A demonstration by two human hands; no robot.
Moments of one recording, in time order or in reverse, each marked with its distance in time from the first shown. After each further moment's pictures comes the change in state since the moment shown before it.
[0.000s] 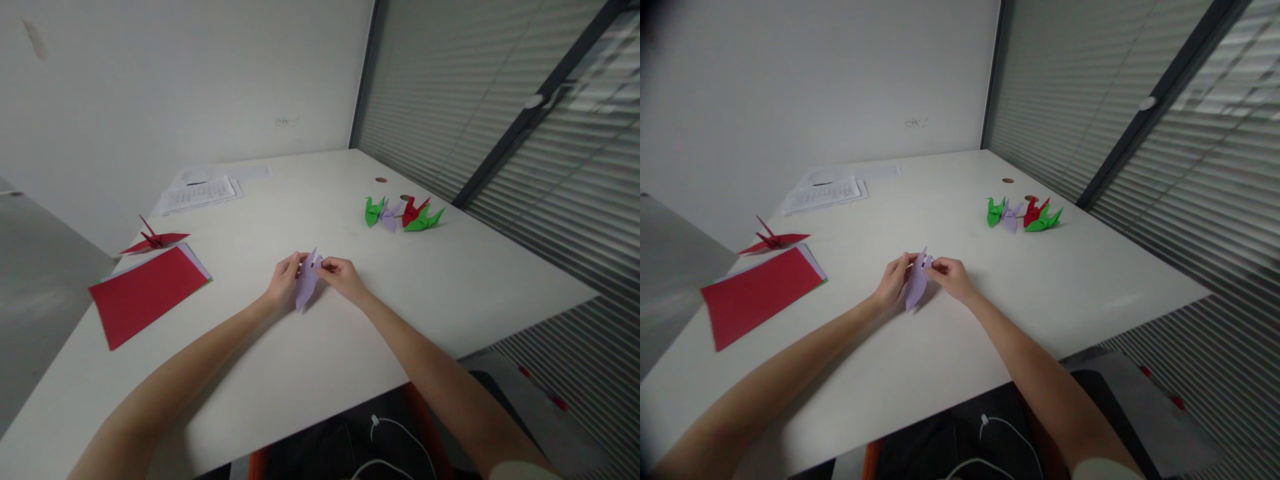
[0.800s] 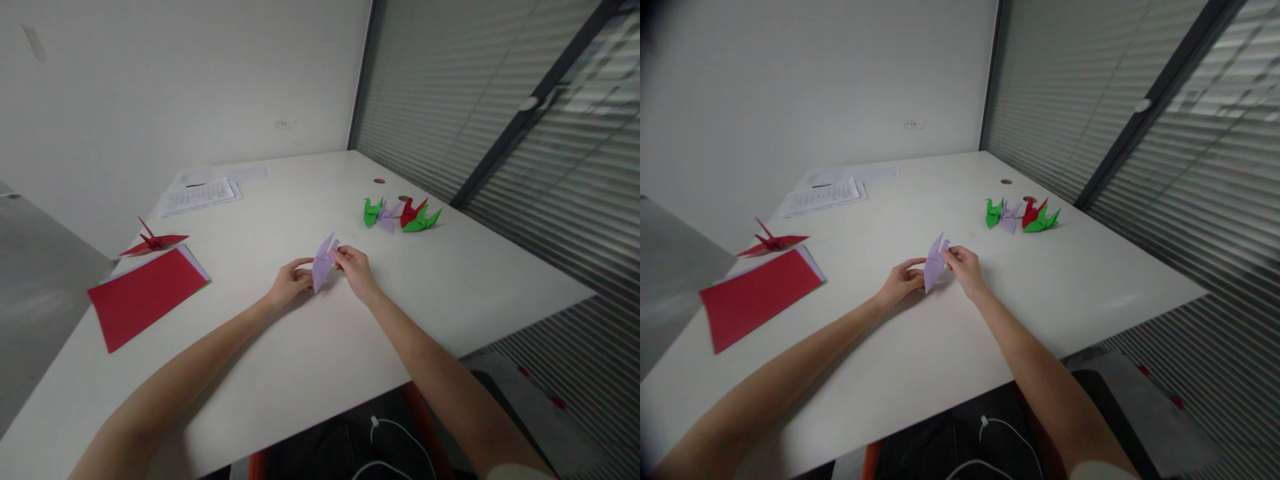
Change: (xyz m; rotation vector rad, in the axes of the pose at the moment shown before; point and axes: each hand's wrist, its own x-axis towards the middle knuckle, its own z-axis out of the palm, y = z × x) left_hand 0.001 -0.010 -0.005 -0.061 -0.195 -0.164; right_hand 0.008 -0.006 -0.019 0.127 0.282 0.056
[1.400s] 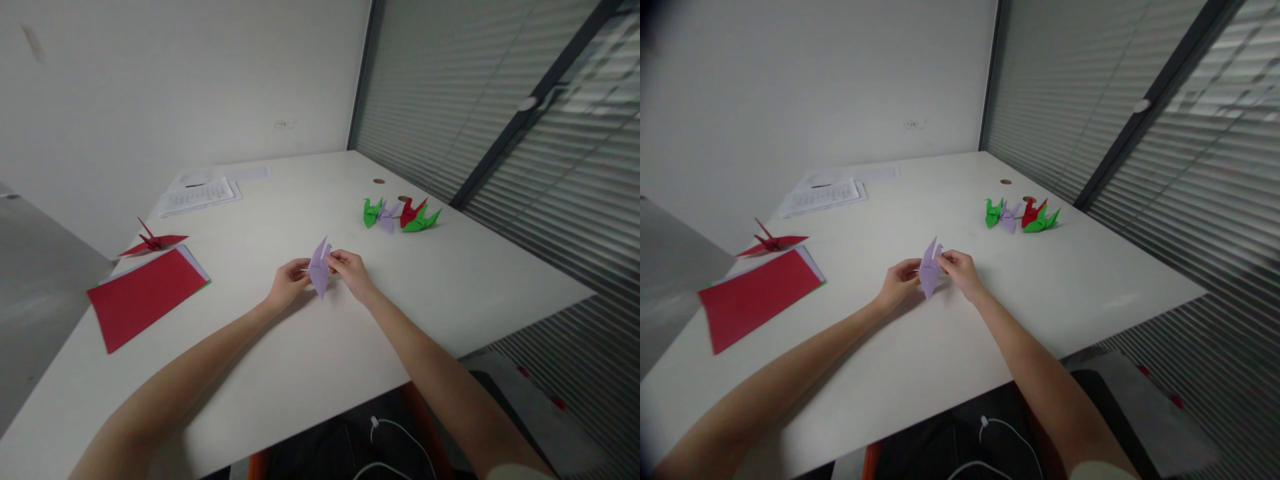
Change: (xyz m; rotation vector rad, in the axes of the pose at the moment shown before) left_hand 0.001 -0.003 0.005 0.046 0.108 0.195; right_hand -0.004 -0.001 0.003 -0.057 -0.119 0.023
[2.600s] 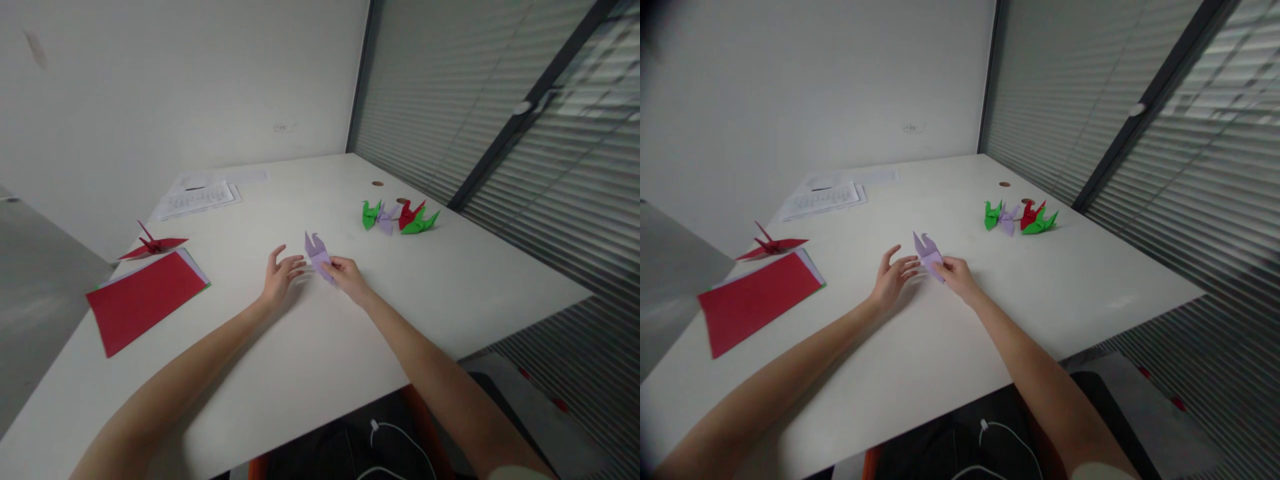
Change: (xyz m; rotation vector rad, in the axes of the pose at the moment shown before) left_hand 0.008 0.005 -0.010 -0.236 0.222 -0.076; right_hand 0.001 0.012 0.000 -0.104 -0.083 -0.004
